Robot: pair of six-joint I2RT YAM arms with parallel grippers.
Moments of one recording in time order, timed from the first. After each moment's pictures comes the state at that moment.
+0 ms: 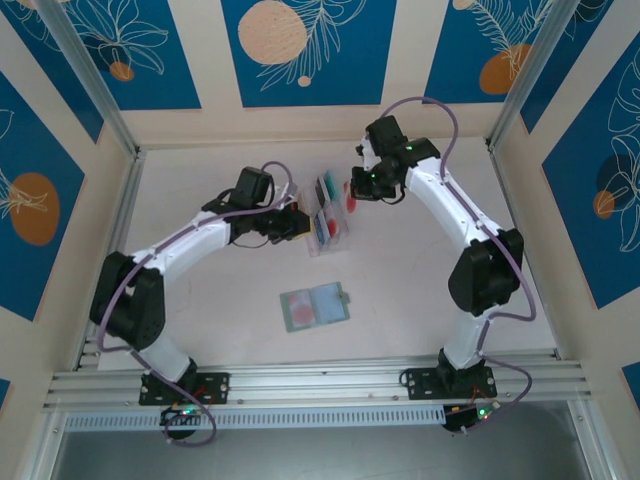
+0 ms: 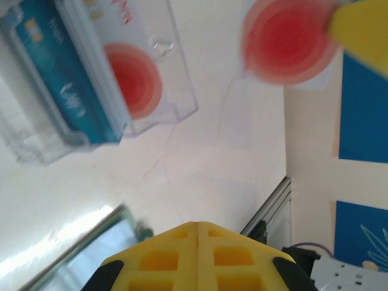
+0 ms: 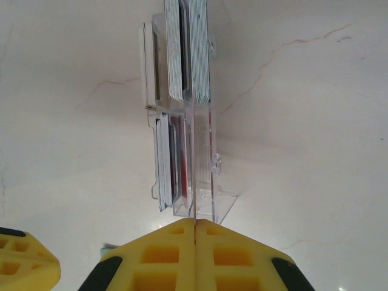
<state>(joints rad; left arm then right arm) -0.49 1.60 1.18 -0.40 0.66 -0.70 0.40 1.80 1.77 -1.04 -0.21 0.34</state>
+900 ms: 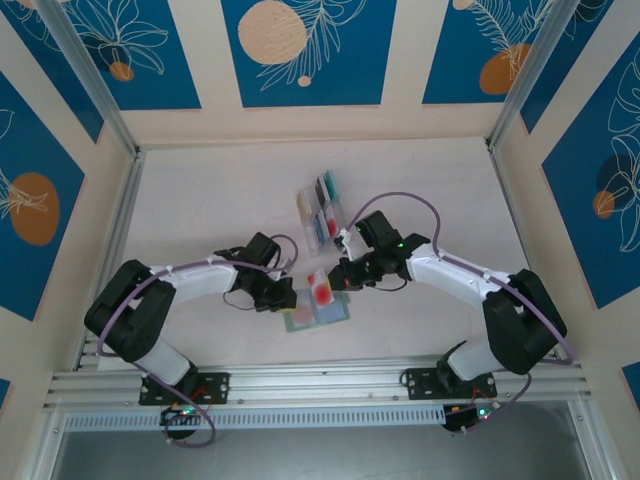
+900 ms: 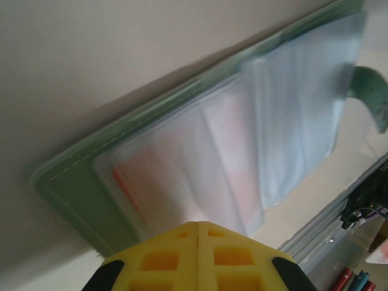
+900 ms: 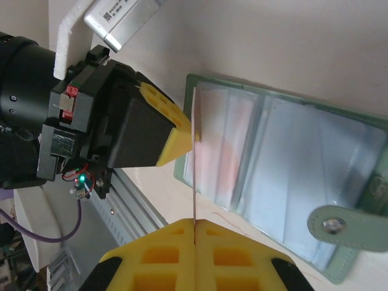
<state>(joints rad) -0.62 1.57 0.74 -0.42 0.57 -0.65 0.62 1.45 0.86 -0.46 -0.68 0.47</state>
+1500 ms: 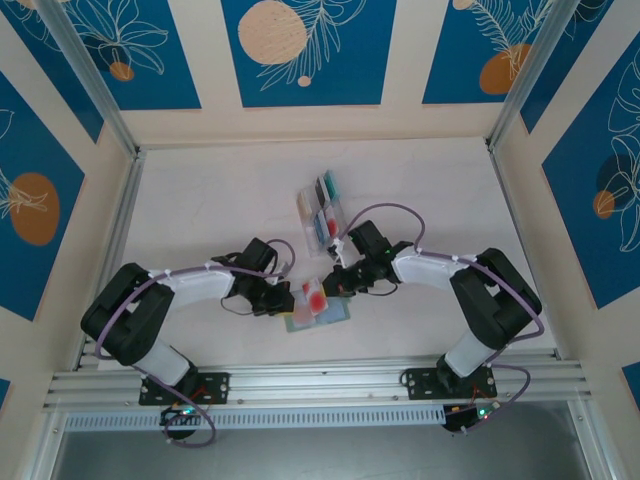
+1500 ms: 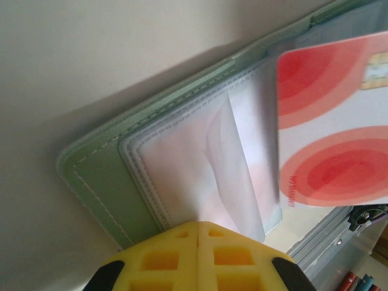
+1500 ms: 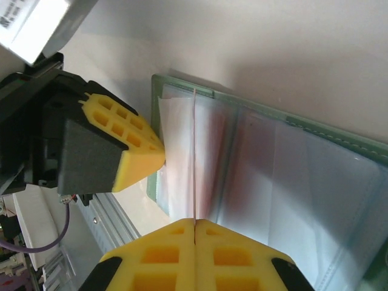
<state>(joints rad) -0.62 1.55 0.68 -0.35 0.57 -0.66 0.62 1.61 0.79 -0.26 -0.72 0.49</state>
